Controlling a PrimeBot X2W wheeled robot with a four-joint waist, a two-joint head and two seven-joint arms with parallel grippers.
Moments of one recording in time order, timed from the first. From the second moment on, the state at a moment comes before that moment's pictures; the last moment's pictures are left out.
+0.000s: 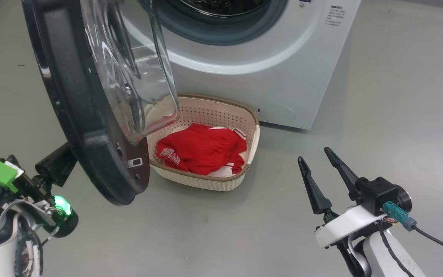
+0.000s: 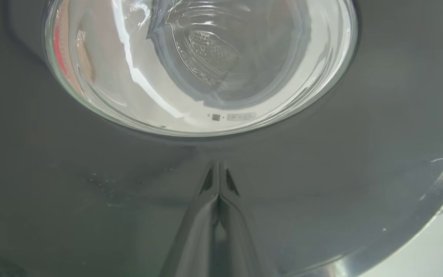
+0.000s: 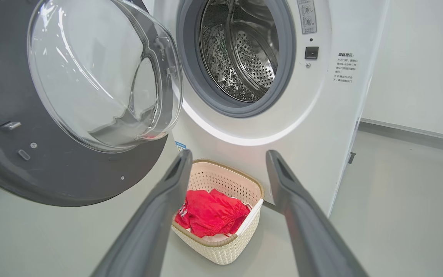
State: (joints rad) left arm -0.37 0.11 0.19 0.30 -1.84 0.12 0.80; right arm -0.14 -0.08 0.29 0.24 0.26 0.12 -0.26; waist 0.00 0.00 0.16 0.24
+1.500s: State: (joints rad) left arm -0.49 0.04 0.17 0.24 -1.86 0.12 0.58; right arm -0.20 -0.06 0.30 0.20 0.26 0.12 -0.26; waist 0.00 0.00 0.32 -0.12
